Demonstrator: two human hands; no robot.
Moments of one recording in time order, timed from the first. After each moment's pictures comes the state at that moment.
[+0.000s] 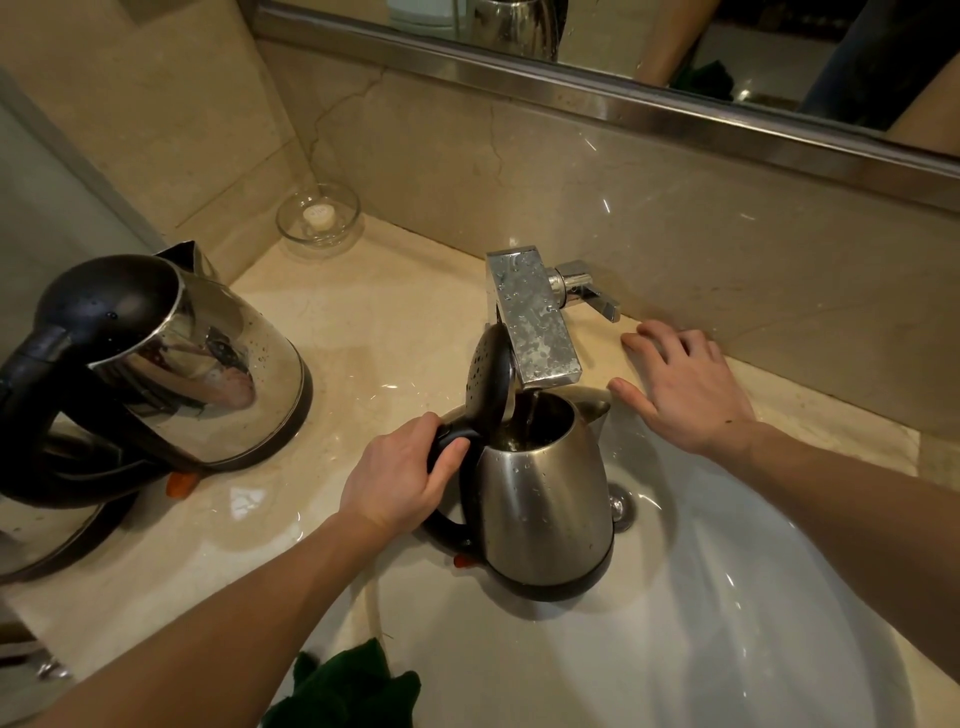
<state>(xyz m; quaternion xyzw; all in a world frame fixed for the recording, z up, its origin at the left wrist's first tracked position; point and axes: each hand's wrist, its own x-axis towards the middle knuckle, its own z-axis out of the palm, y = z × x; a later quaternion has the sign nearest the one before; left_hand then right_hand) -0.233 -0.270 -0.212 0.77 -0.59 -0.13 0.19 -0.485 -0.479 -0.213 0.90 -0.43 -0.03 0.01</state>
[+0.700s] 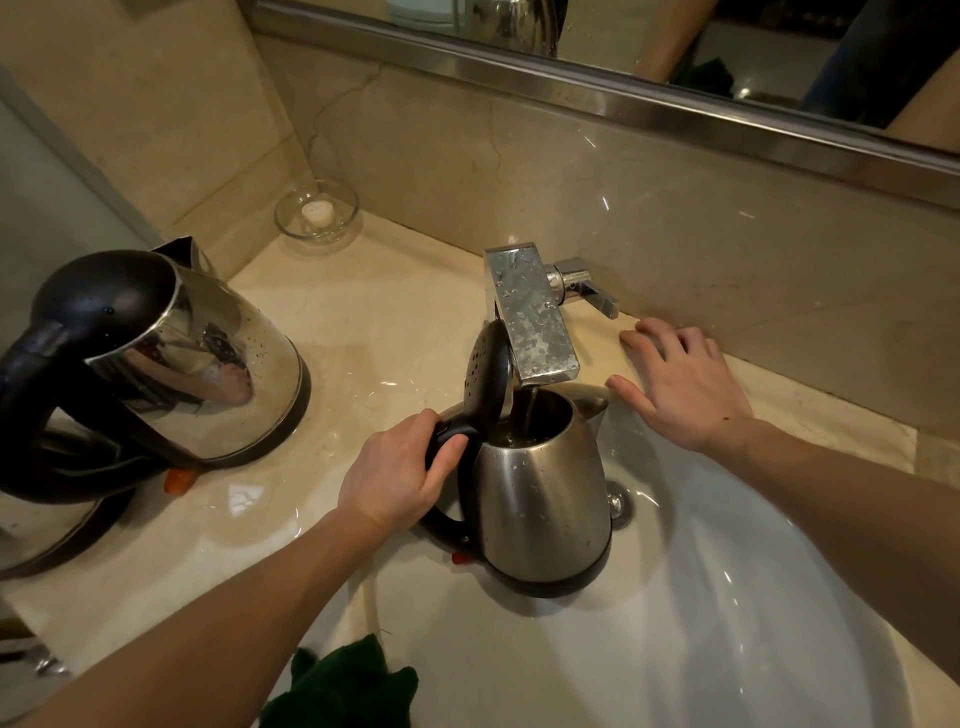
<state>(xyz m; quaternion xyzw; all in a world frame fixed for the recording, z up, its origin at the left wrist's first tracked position) -0.232 -0.270 -0.212 0.77 -0.59 -0.12 0.20 -0.485 -0.477 -0.212 0.90 -0.43 -0.03 0.00</state>
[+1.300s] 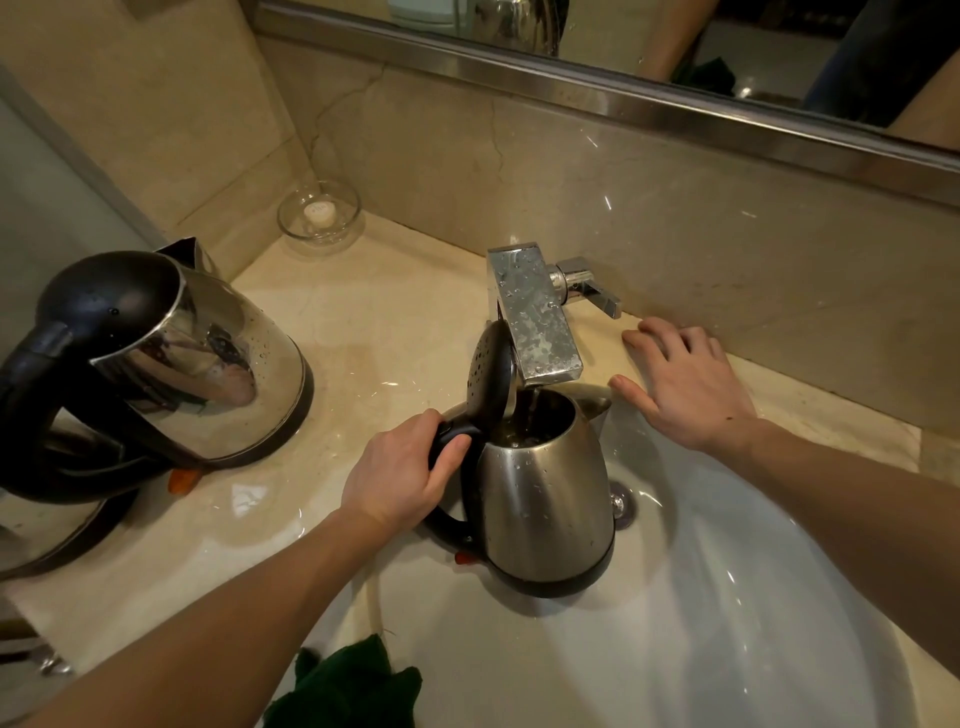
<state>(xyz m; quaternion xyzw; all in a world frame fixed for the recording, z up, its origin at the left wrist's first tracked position) -0.232 -0.270 -0.213 0.77 -0.59 -0.12 0.20 -0.485 -0.478 -0.212 0.90 -0.43 -0.03 0.01</state>
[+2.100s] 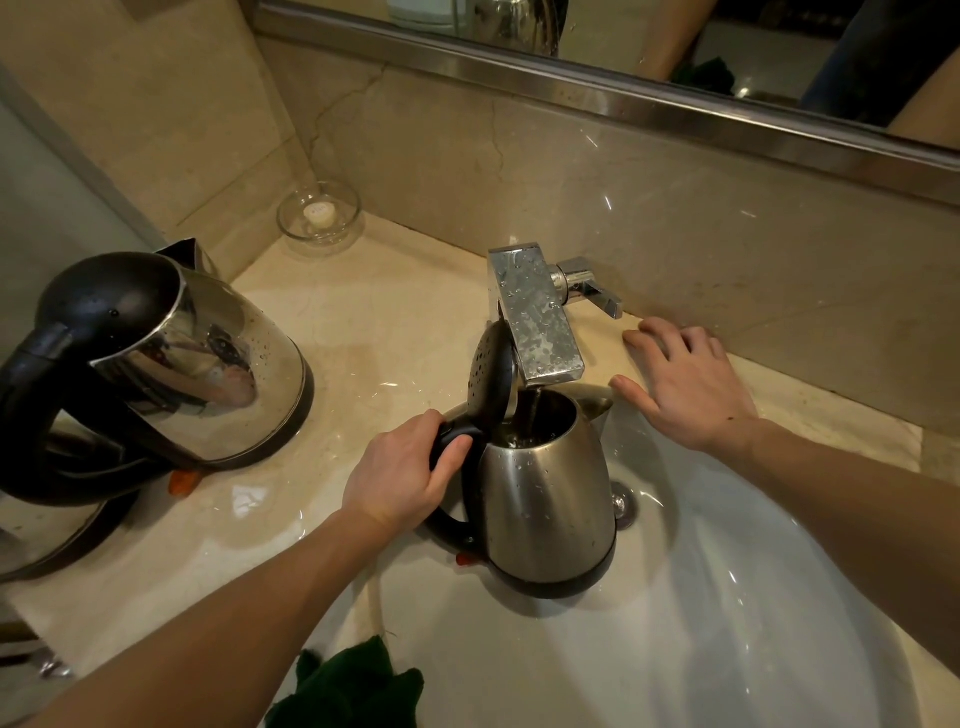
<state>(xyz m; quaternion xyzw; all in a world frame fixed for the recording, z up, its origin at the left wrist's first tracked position) -0.235 -0.270 -0.208 0.77 -0.59 -0.13 0.19 -0.485 -0.479 -0.214 0.90 -0.43 -0.02 0.02</state>
